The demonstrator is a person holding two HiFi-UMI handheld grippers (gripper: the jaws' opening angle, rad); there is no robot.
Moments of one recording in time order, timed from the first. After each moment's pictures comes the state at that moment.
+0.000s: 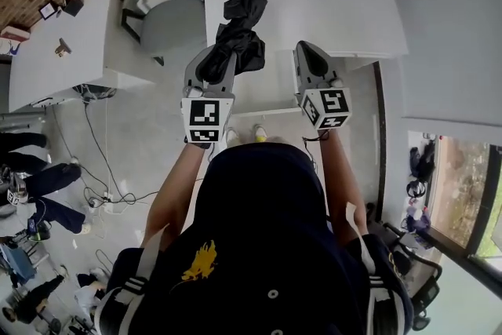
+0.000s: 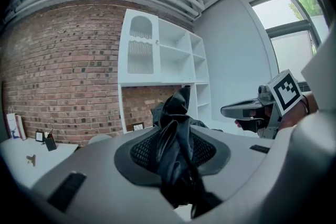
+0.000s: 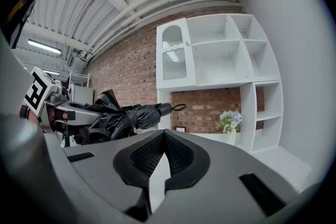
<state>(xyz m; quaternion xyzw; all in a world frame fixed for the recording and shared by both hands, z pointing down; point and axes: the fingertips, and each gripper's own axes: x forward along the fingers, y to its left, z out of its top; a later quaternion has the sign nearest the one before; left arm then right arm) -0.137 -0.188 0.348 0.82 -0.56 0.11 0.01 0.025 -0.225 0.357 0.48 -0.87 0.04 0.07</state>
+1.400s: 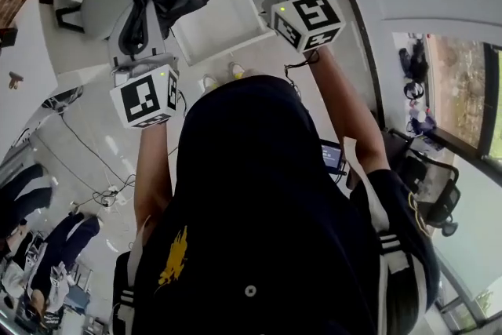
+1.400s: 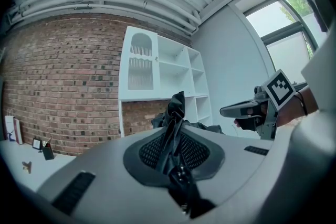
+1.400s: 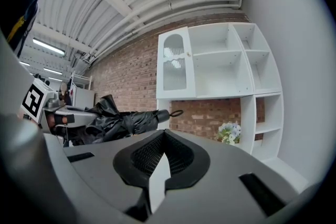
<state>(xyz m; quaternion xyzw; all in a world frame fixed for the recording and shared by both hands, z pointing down) -0.144 -0.178 0.298 0.82 -0.57 0.05 -0.05 0.035 -0.228 0.302 0.47 -0.88 0.01 0.05</state>
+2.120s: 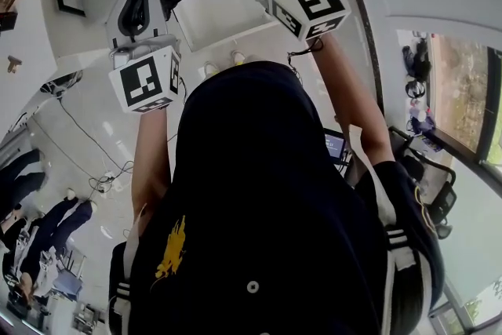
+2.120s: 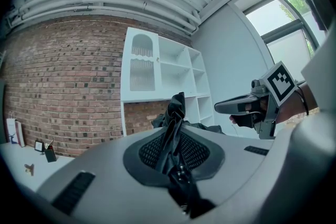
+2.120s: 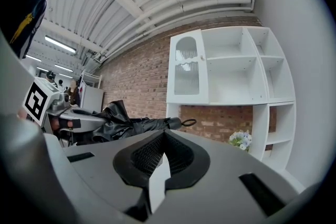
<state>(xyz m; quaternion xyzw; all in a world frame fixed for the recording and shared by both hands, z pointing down) -0.140 -0.176 0.298 0.81 -0.58 0.05 -0.05 0.007 -0.222 0.283 0.43 -0.90 -0.03 0.05</state>
